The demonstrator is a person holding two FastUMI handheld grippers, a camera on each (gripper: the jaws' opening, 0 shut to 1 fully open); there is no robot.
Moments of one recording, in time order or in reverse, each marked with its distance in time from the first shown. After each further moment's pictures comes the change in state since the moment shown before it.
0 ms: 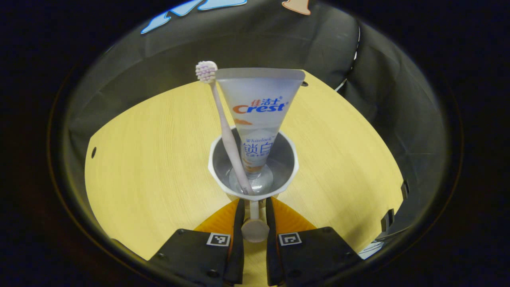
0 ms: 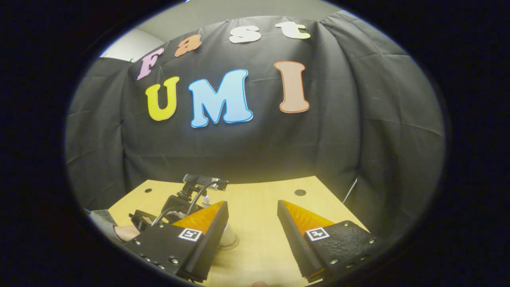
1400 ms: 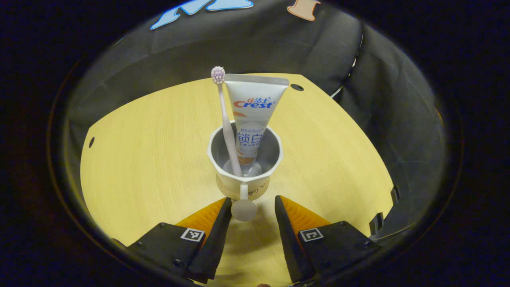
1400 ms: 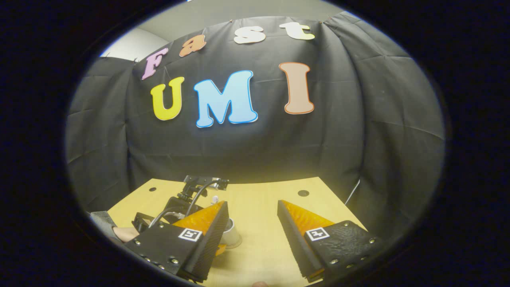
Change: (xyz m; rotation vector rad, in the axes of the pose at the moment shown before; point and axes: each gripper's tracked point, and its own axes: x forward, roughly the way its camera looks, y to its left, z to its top) left arm -0.031 -0.018 -0.010 -0.077 -0.058 -0.053; right arm -0.009 0.011 0.008 -0.019 0.000 0.050
